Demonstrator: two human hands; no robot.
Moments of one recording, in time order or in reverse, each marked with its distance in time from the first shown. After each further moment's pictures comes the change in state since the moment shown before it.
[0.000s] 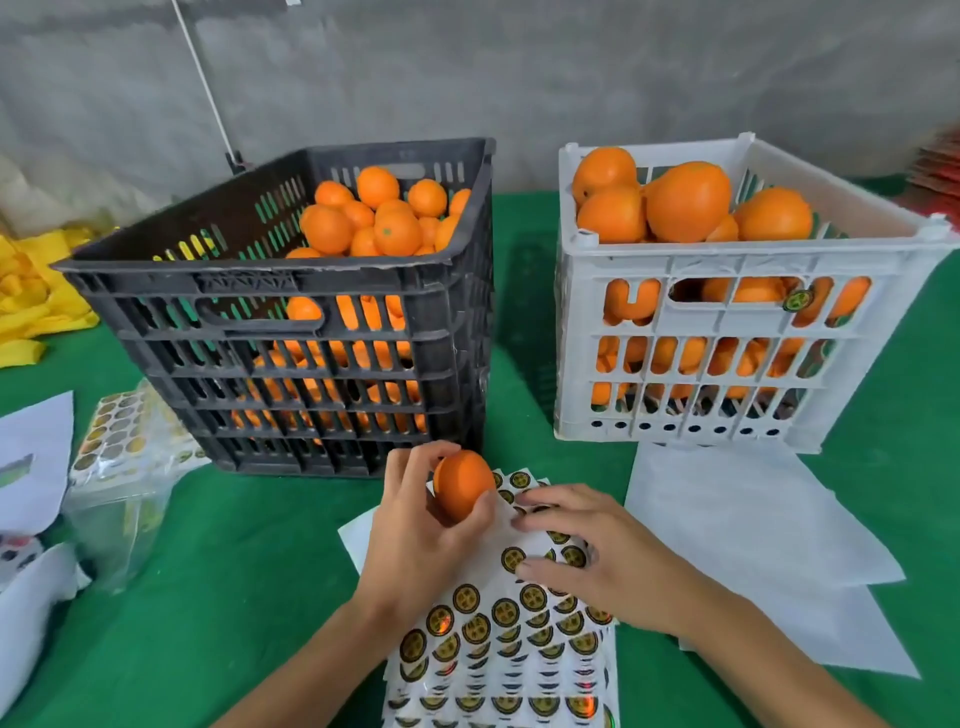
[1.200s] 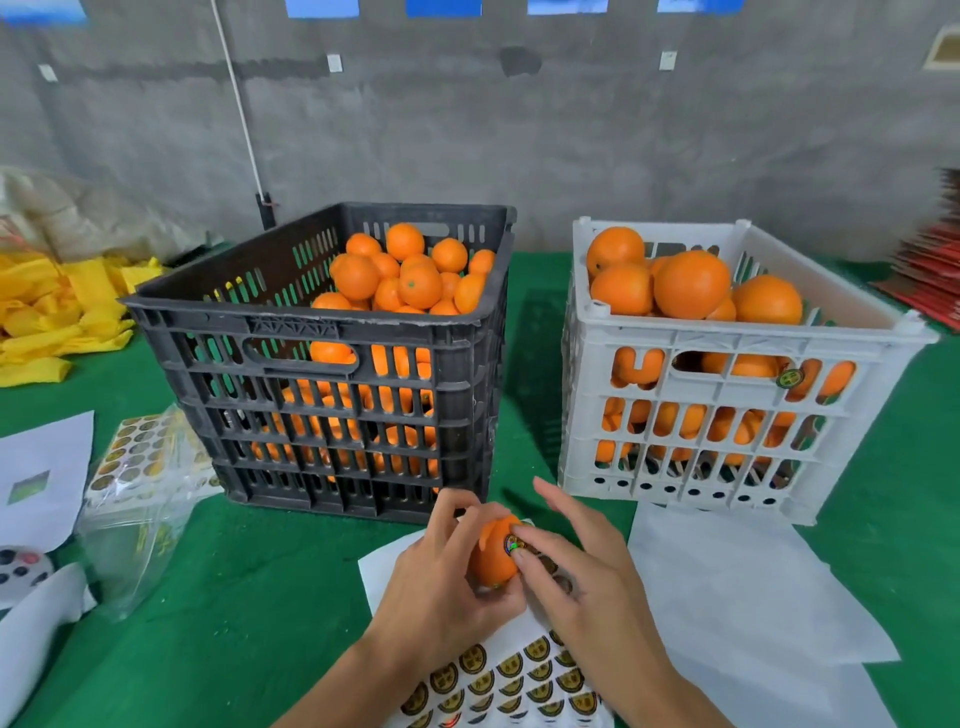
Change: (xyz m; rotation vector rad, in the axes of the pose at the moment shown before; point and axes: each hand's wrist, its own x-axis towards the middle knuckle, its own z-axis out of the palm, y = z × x) left_hand -0.002 0.013 0.004 0.212 -0.142 0.257; right_hand 0.006 -0.039 0.017 -0.086 0.555 -0.018
